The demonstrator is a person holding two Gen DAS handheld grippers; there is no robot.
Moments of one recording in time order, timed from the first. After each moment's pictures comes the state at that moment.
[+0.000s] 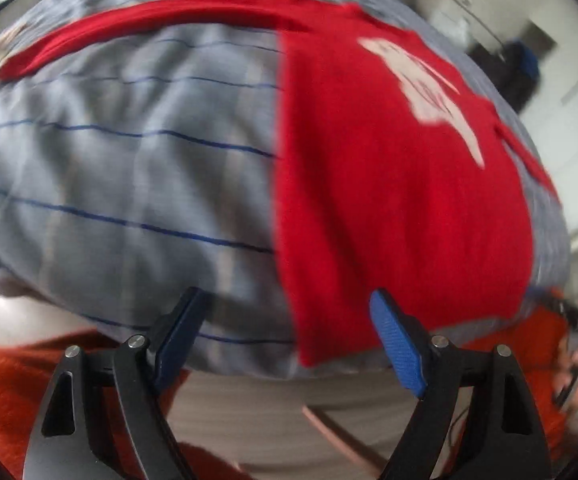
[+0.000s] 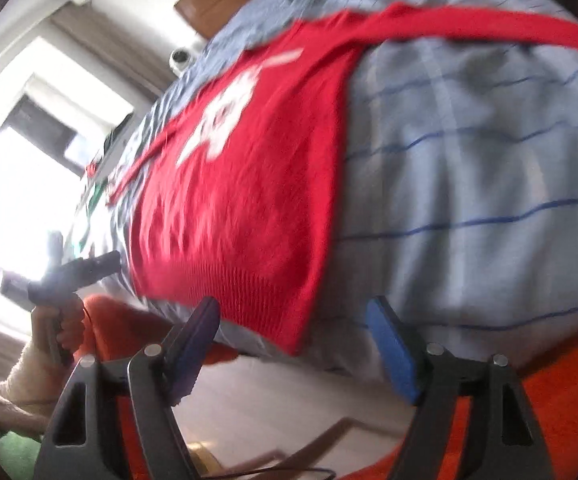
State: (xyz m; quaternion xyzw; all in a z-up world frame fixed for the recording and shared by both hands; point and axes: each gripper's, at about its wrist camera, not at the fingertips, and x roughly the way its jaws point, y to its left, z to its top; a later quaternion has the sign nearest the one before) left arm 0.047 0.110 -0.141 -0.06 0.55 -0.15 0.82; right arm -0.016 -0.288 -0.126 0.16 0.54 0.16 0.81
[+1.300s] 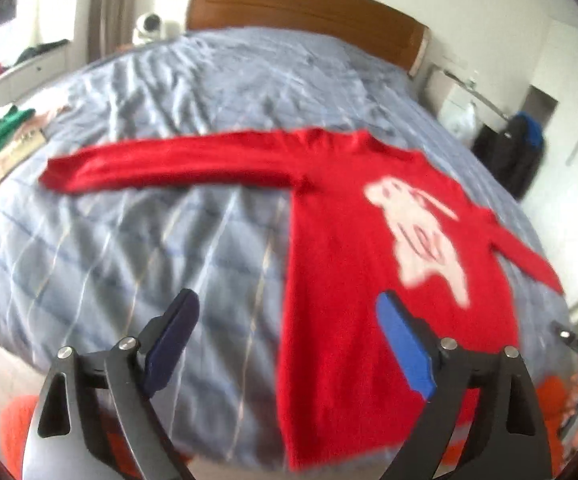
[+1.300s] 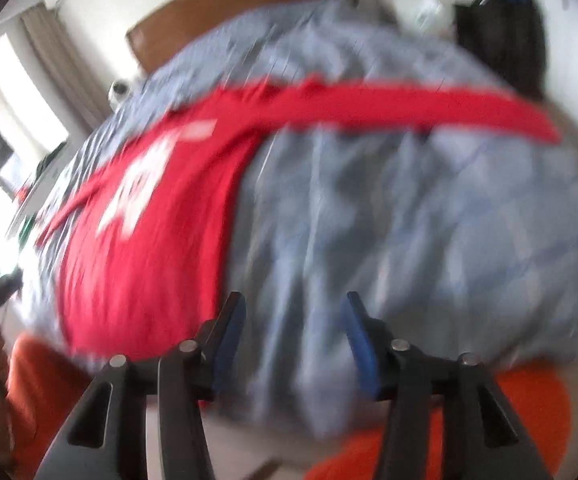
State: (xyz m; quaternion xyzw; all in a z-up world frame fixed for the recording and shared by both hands) left arm 0.091 0.131 -0.067 -0.10 0.39 -0.07 0.91; right arm 0.005 -0.347 -0.065 0.09 0.44 -0.02 0.90
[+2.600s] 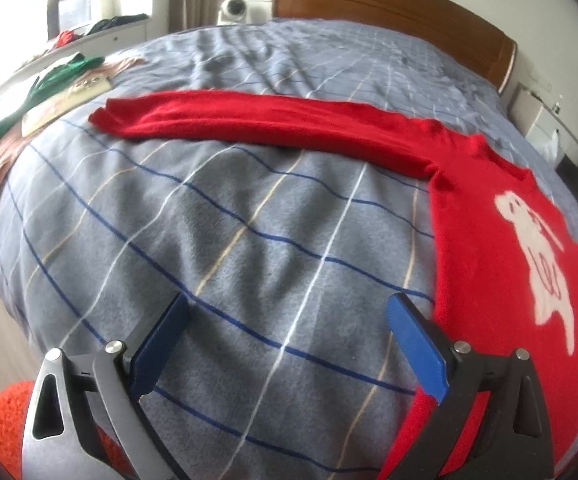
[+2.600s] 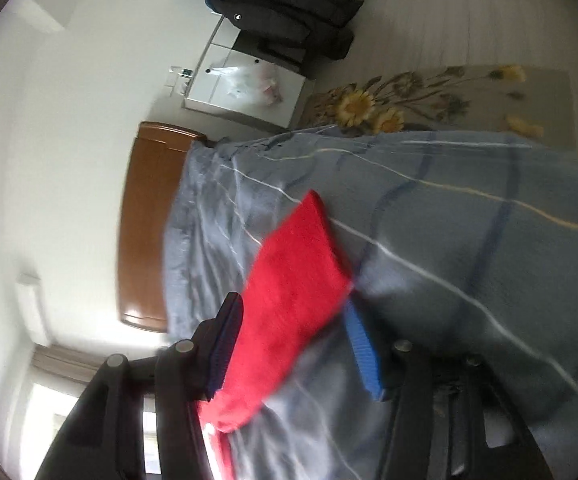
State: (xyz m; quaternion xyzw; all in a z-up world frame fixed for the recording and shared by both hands) left arm 0.117 0.167 -0.133 -0.12 0.41 0.08 0.90; right arm 0.059 -0.623 -0.095 0.55 0.24 -0.11 0.79
